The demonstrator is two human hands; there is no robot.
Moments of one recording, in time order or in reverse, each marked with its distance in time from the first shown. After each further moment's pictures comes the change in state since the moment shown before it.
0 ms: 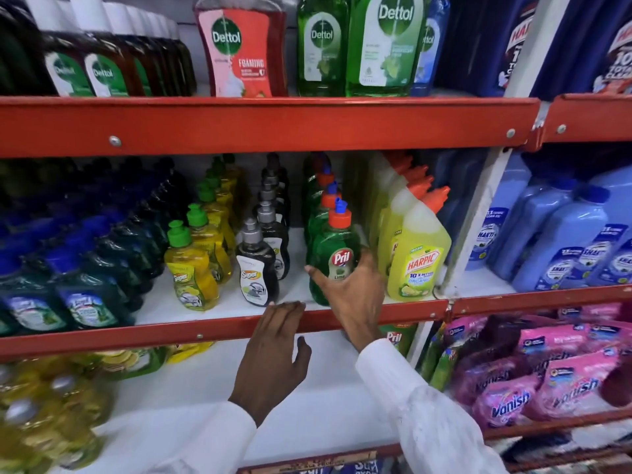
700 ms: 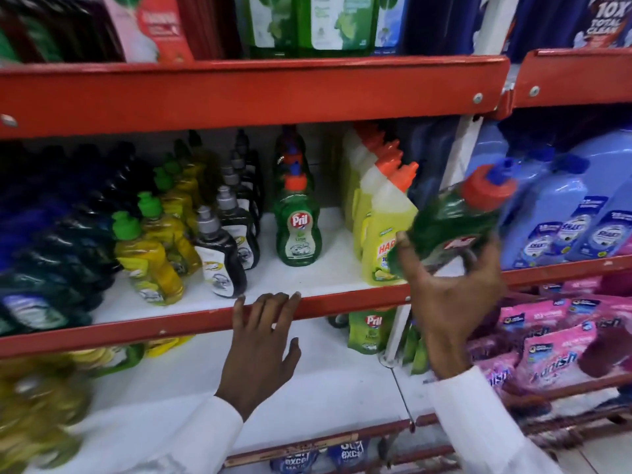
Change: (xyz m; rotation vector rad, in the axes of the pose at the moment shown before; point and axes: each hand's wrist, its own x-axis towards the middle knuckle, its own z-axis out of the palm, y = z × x) left_hand 0.003 0.013 0.028 0.363 -0.126 0.097; right_hand 0.011 0.041 -0.132 0.313 0.506 -0.043
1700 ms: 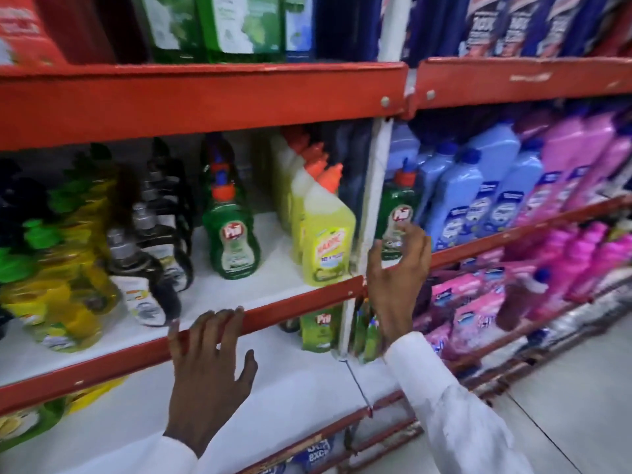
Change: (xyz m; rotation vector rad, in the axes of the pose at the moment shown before) left_hand 0.003 0.008 0.007 -0.022 0.094 -0.012; right_hand 0.027 0.075 -0.003 -0.239 -0.016 -0.100
